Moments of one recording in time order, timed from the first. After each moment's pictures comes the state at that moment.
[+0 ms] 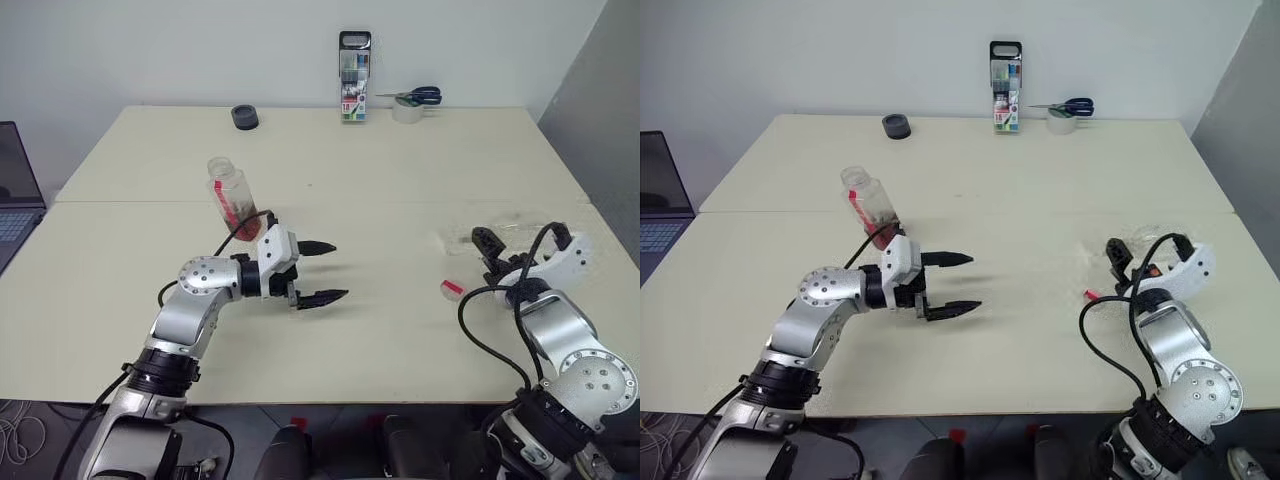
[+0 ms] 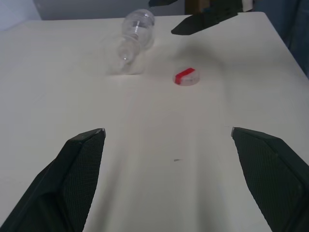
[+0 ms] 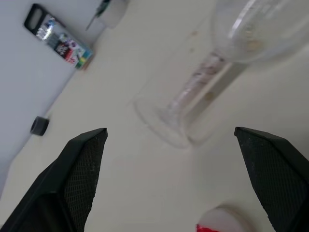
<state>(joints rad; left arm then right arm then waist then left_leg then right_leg) -0.49 0.52 -0.15 0.09 -0.31 0.14 -1.17 -0.42 0.12 -0.81 -0.52 0.97 1.18 -0.48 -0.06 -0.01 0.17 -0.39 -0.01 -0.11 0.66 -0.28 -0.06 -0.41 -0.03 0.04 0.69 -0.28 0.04</state>
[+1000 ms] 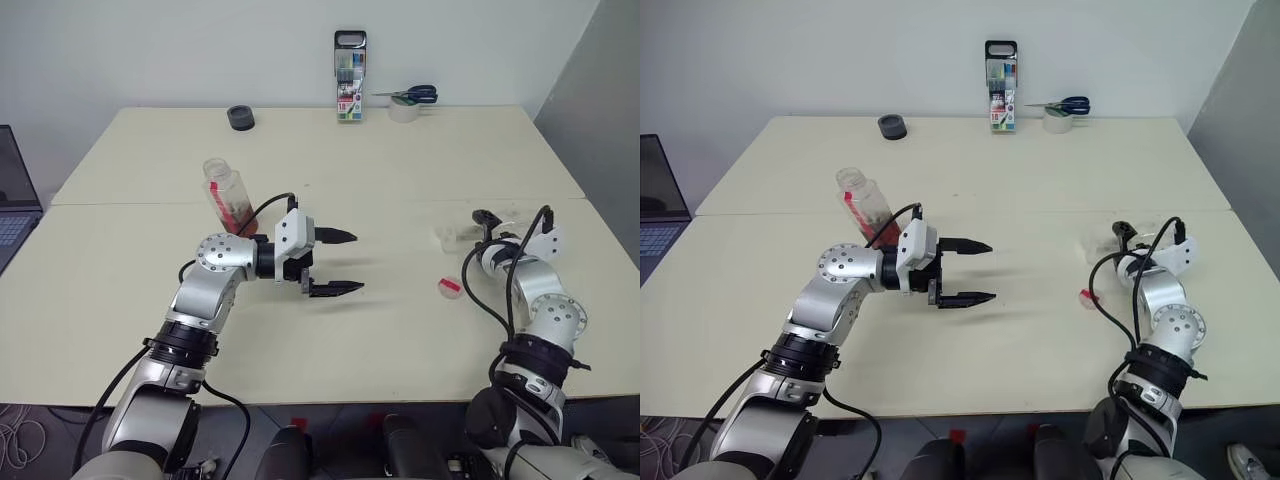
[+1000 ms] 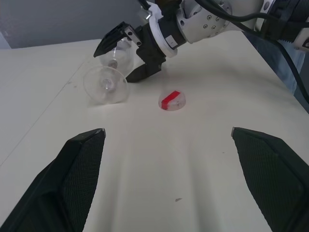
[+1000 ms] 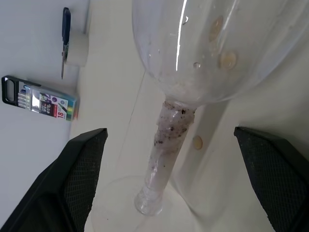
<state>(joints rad) -0.61 0.45 -0.17 0.18 -0.28 0.10 -1.24 -0.63 -0.03 -0.75 0.15 1.06 0.71 -0.45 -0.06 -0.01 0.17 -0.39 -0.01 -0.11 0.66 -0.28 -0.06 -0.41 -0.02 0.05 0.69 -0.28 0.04</state>
